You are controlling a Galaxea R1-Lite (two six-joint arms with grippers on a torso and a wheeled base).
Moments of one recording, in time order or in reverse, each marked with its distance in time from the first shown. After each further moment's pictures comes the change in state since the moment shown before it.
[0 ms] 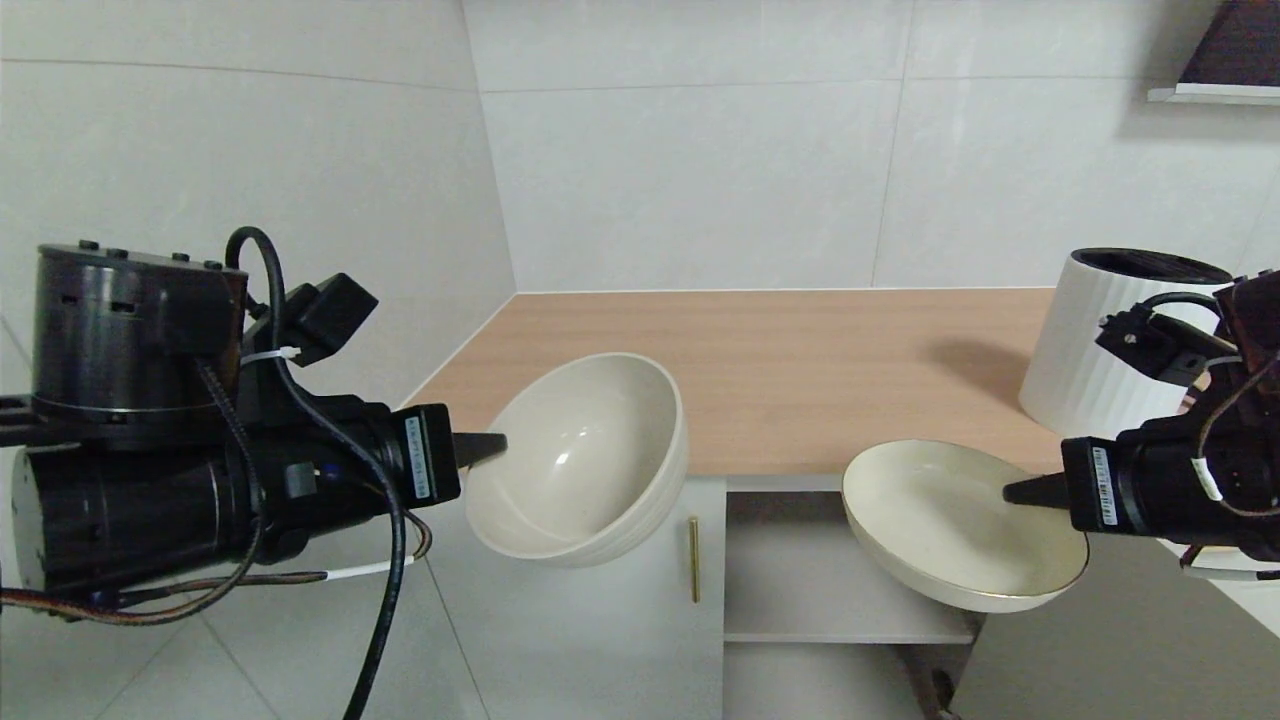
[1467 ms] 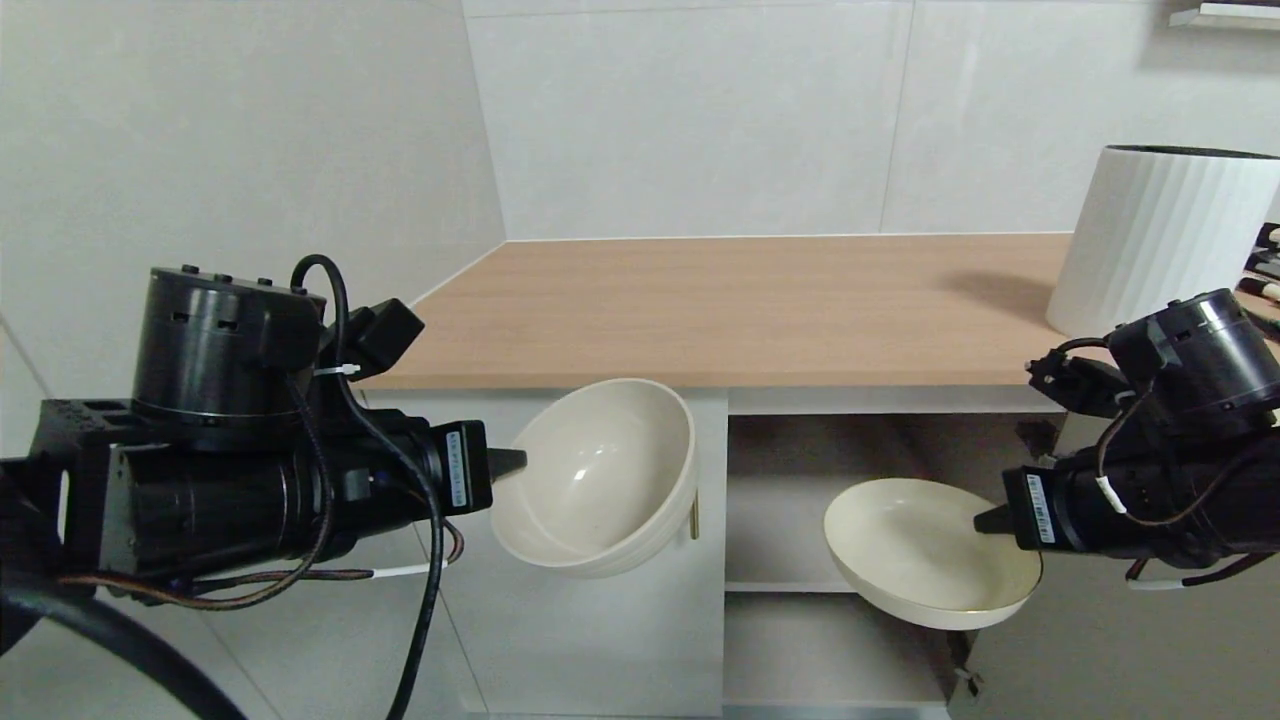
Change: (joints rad) left arm 0.000 0.076 -0.003 -0.008 0.002 0.014; right arm -0.007 0.131 0.004 -0.002 -0.006 -0.003
